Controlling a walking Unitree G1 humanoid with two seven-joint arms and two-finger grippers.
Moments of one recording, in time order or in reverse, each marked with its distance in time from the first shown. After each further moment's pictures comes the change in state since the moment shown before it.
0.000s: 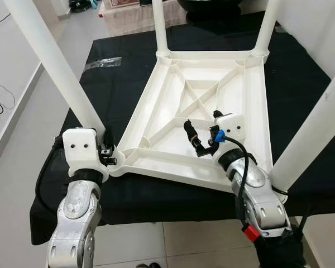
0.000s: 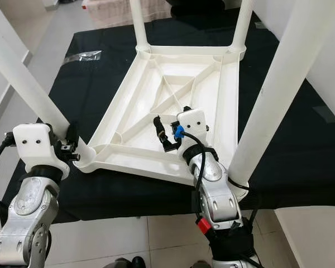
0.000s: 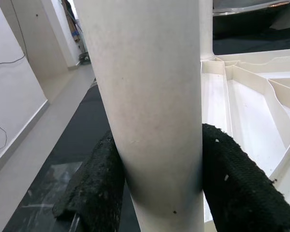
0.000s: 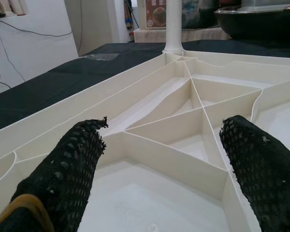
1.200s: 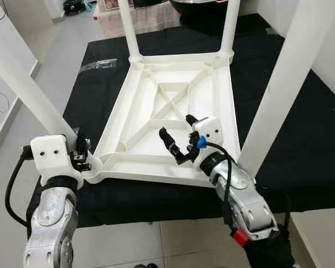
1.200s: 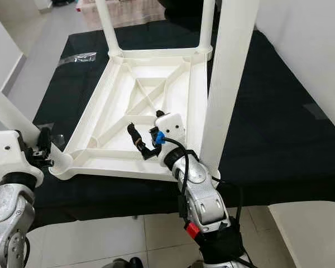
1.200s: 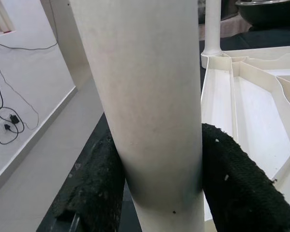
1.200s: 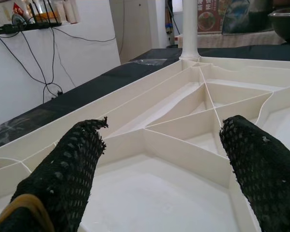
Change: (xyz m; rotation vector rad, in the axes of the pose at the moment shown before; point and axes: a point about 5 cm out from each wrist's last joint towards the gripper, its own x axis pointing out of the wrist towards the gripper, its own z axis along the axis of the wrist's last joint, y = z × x) left arm -0.007 0.039 -0.009 0.008 0.053 0.153; right arm 0.004 0.029 0.001 0.038 -0.011 0.180
